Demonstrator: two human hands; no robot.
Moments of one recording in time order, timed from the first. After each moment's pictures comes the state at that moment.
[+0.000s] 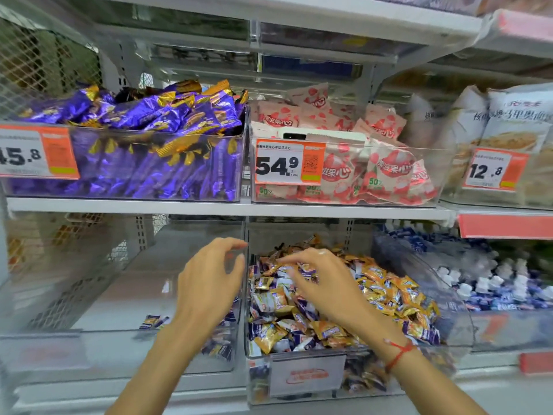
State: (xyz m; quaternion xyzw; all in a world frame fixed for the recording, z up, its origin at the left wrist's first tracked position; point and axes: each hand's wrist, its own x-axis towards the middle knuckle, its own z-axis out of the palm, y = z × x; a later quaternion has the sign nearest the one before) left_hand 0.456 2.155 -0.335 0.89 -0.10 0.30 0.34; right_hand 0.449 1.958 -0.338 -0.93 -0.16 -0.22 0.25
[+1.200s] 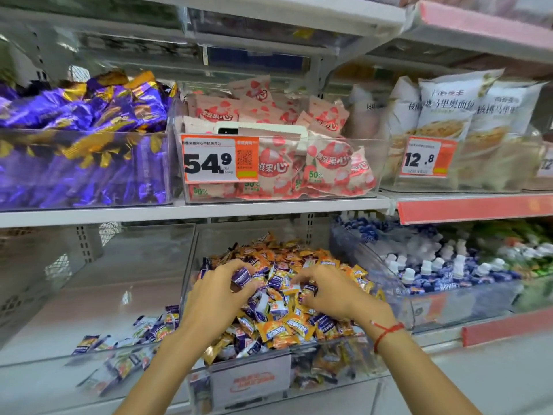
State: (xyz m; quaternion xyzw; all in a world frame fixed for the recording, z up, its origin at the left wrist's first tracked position) left_hand 0.464 2.078 -0.353 0.91 -0.19 0.15 0.33; right_hand 0.455 1.863 -0.353 -0.99 -0.06 -0.06 0.14
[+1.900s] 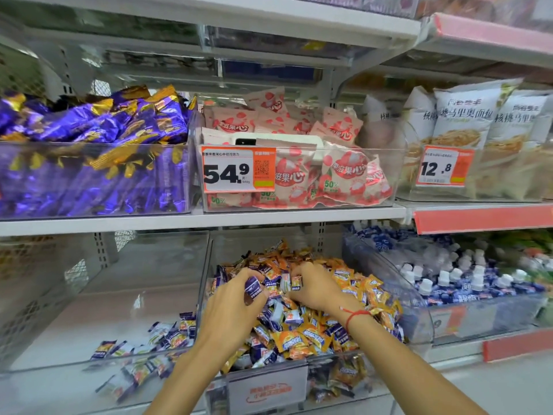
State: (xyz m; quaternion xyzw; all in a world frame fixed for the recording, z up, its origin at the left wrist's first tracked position) left_hand 0.467 2.080 -0.366 0.90 -0.18 0.17 0.37; right_hand 0.505 1.901 -0.359 -0.98 0.01 -0.10 0.18
